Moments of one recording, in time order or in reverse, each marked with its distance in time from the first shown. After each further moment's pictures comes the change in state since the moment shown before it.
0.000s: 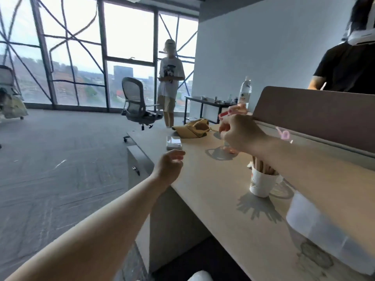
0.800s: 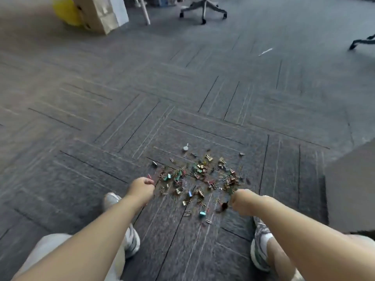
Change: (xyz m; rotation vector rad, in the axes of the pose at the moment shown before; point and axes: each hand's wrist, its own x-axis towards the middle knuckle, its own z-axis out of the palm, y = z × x) left_hand -0.412 -0.474 -0.431 0.158 0.774 -1.247; right_hand -0.199 -0.418 0.578 -0.222 -1.394 -0.623
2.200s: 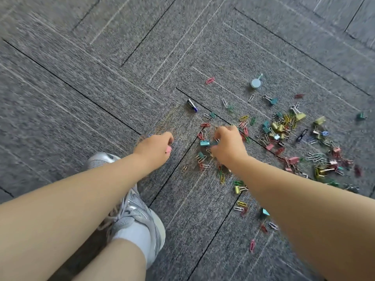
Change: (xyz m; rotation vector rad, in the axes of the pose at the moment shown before) left_hand 0.300 -0.178 0.054 0.657 -0.217 0.313; right_hand 0.373 -0.196 0.107 0.301 0.223 -0.072
